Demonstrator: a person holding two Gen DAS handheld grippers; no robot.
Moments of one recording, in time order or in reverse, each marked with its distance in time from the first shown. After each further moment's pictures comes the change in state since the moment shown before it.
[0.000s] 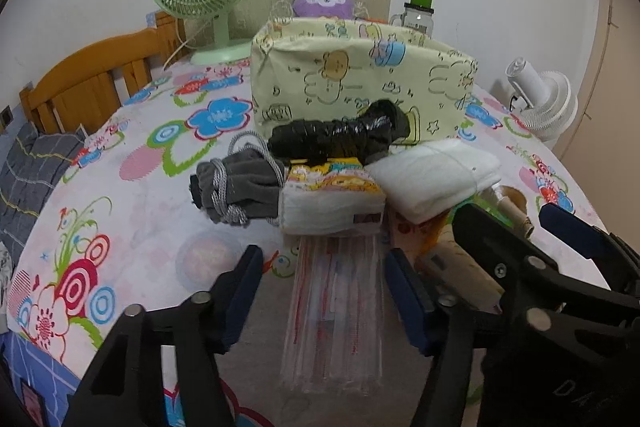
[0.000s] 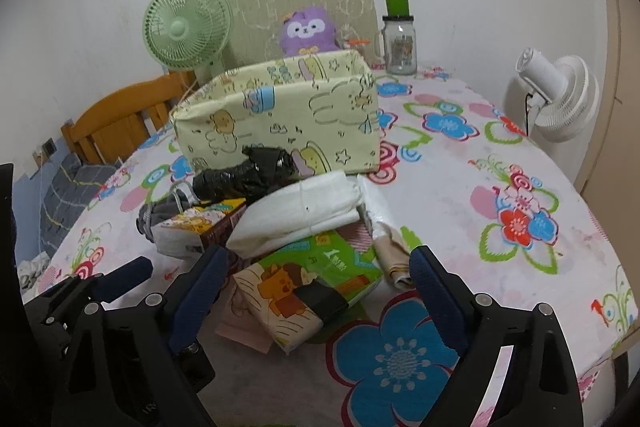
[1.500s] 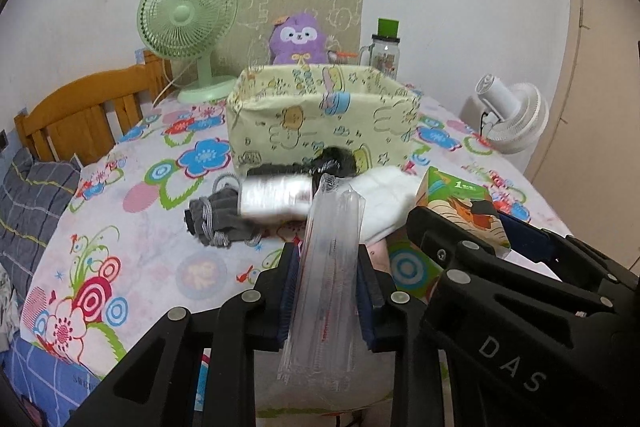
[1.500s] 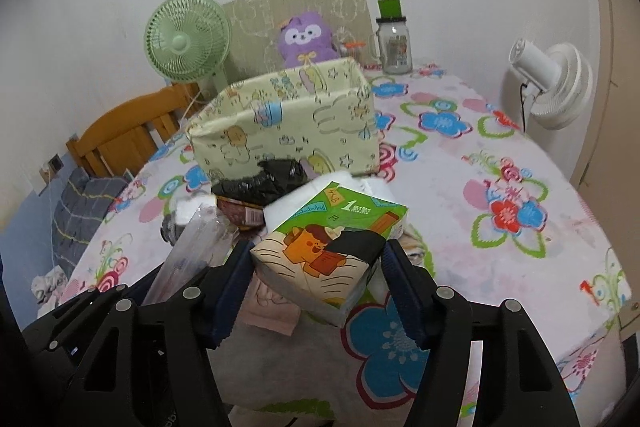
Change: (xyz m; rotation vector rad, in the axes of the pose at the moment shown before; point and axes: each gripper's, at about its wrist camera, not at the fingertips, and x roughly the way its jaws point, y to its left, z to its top) left arm -0.051 -0.024 0.005 0.051 -0.111 -0.043; right arm -0.038 0.001 0.009 0.054 -0.027 0.017
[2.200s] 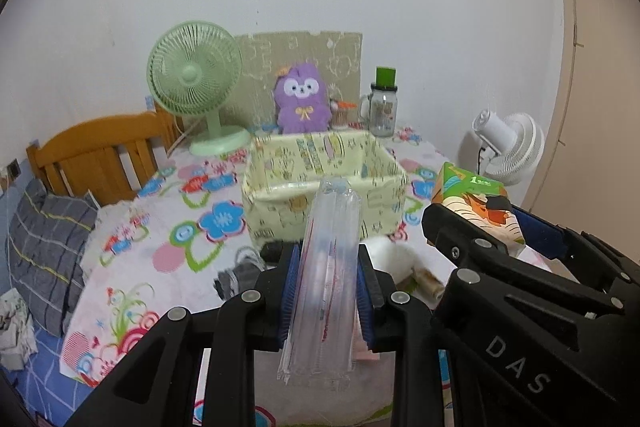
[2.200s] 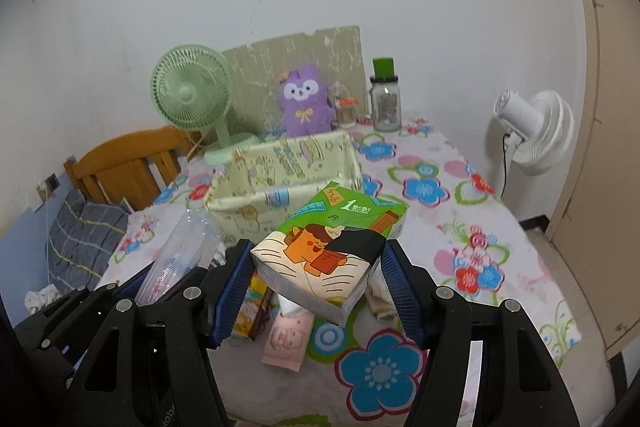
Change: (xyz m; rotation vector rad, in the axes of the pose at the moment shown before) left arm -0.050 -0.007 0.052 0.024 -0.110 0.038; right arm -0.055 0.014 0.053 -0.035 -0.121 -0.039
